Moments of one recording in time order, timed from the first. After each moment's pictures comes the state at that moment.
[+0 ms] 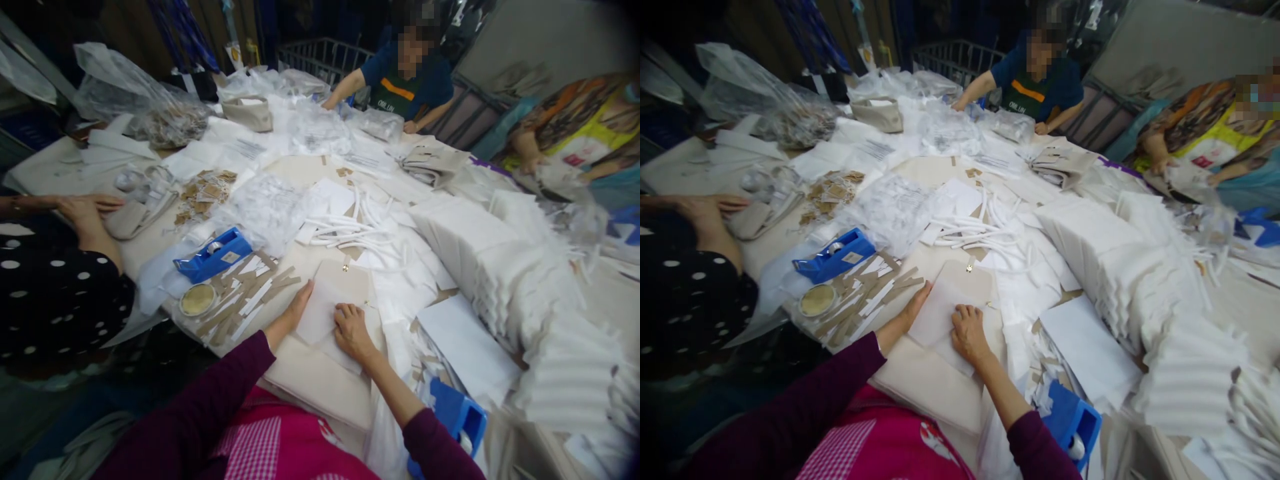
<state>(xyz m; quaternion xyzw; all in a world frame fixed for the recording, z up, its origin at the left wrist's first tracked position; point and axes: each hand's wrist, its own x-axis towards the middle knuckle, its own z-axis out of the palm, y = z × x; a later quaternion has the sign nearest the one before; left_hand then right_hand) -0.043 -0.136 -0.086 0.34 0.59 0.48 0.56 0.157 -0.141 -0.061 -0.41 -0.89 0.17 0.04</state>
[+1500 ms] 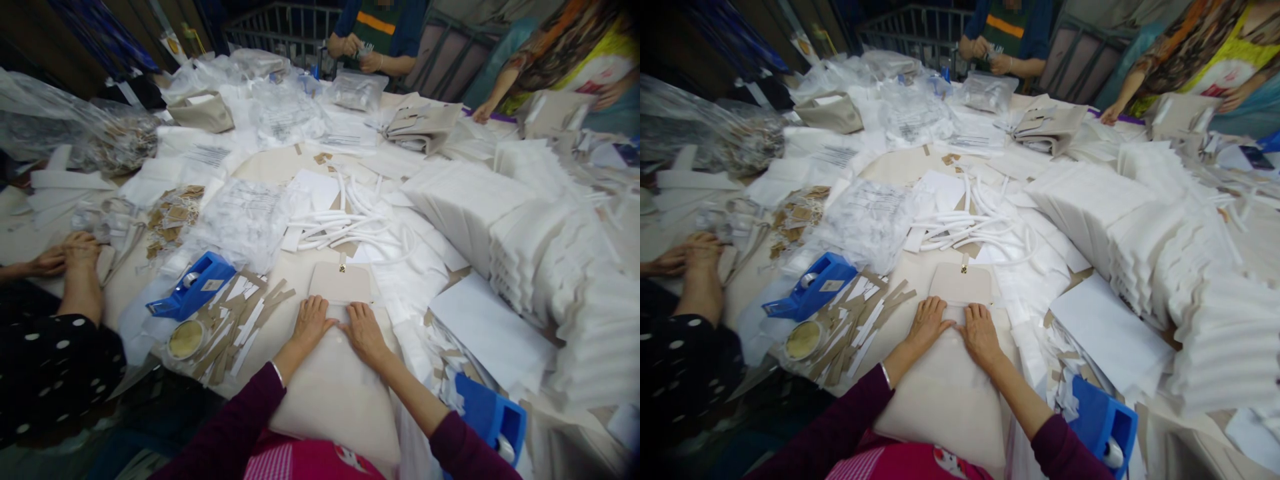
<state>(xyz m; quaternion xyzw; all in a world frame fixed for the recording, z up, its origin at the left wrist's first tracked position) -0.009 -0.117 -0.095 0.77 0.61 0.07 0.16 0.167 -0.110 -0.088 -0.51 -0.83 0.20 0.07</state>
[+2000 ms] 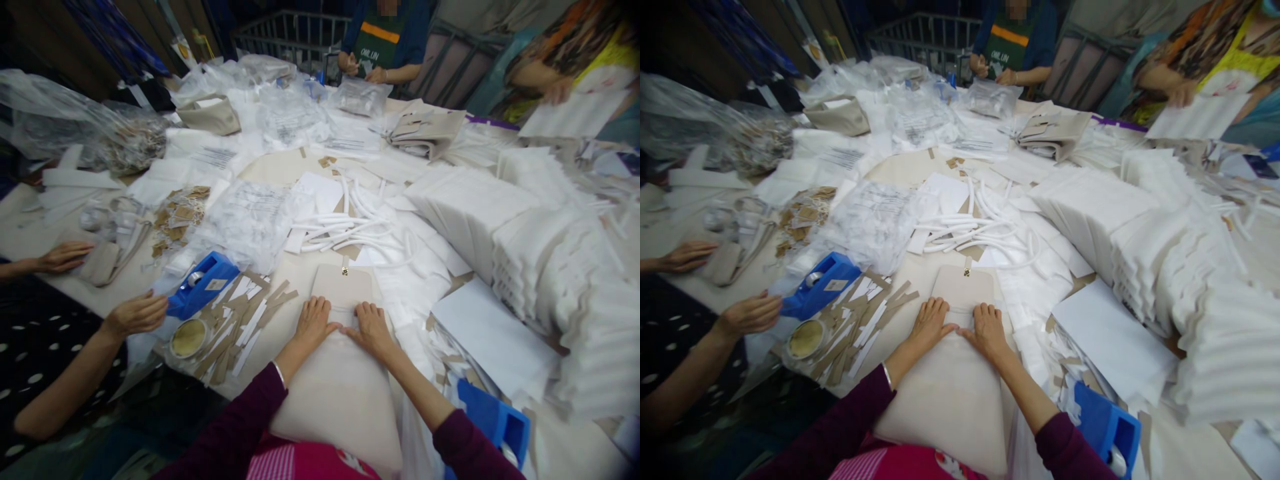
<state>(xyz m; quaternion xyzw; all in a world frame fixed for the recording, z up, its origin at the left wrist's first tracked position) -0.010 -0.116 -0.085 0.77 0.62 0.04 0.15 0.178 -0.096 -0.090 -0.53 -0.84 0.14 0.01</state>
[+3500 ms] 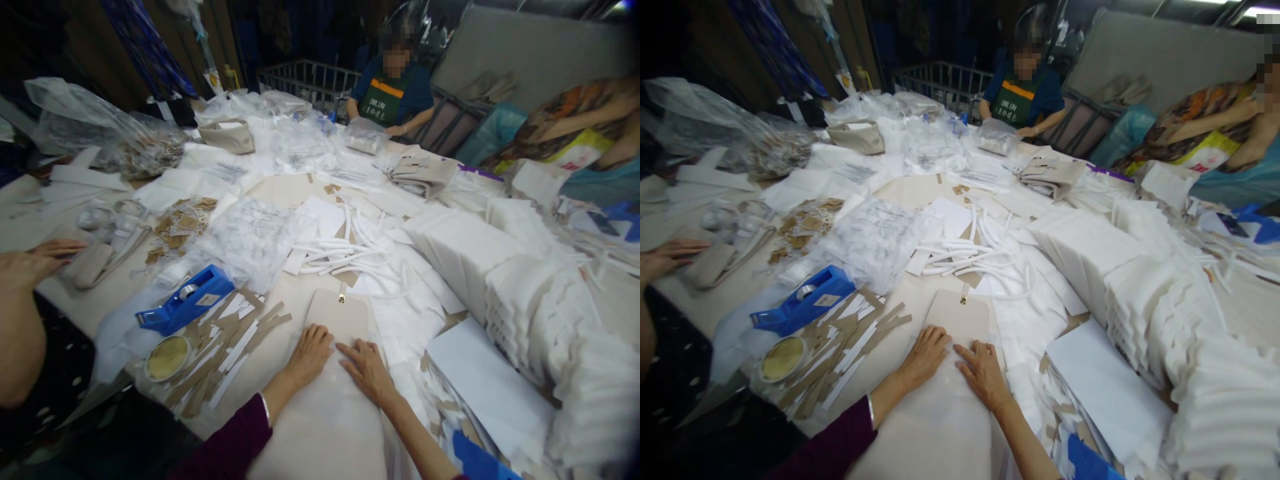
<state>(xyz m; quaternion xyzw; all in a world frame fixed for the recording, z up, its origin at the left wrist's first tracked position) -0.011 -0.118 -0.077 0.77 0.57 0.11 0.24 0.193 -0.099 -0.087 -0.44 -0.86 0.25 0.04</state>
